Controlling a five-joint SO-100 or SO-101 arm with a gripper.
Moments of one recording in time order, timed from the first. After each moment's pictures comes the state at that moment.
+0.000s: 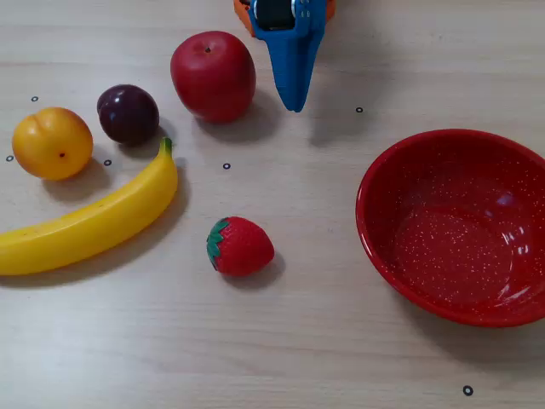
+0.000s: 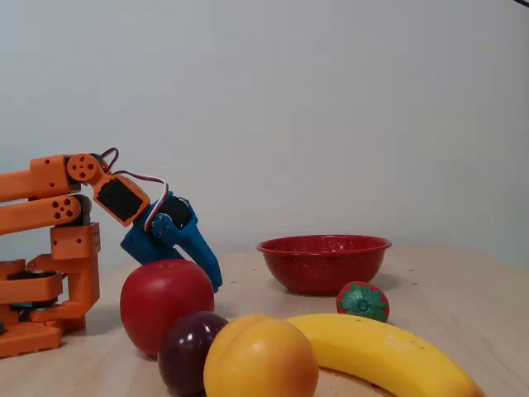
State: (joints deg) arm 2.6 189.1 178.6 53.2 -22.8
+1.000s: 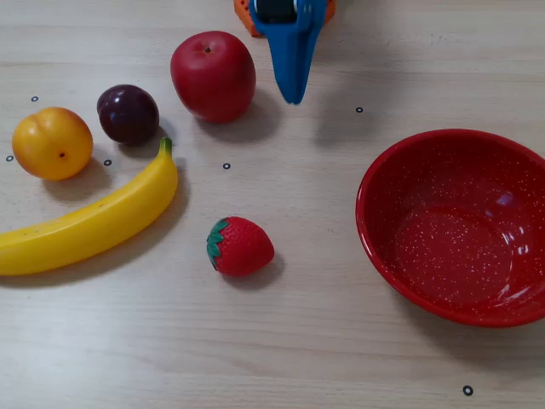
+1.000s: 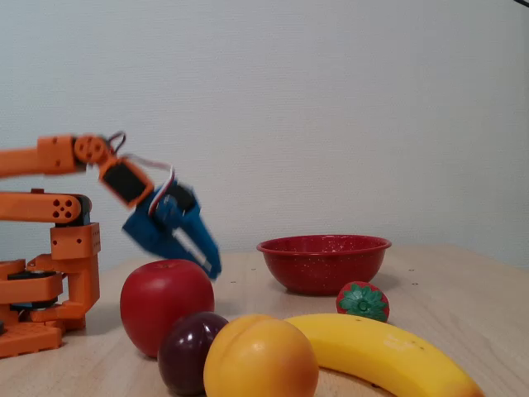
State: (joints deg) arm 2.6 172.7 165.8 53.2 -19.4
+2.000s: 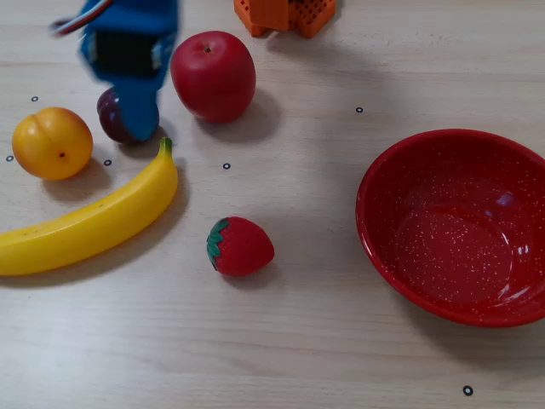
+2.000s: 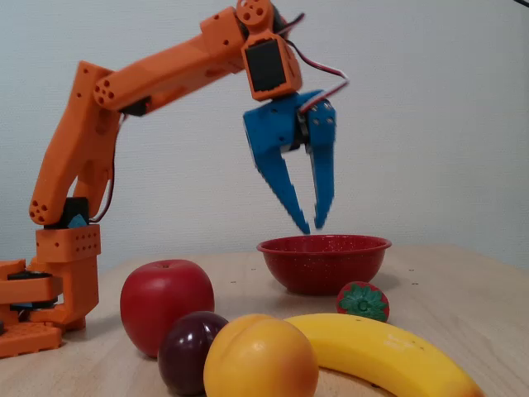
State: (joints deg) arm -24.1 66.5 44.0 99.1 33.8
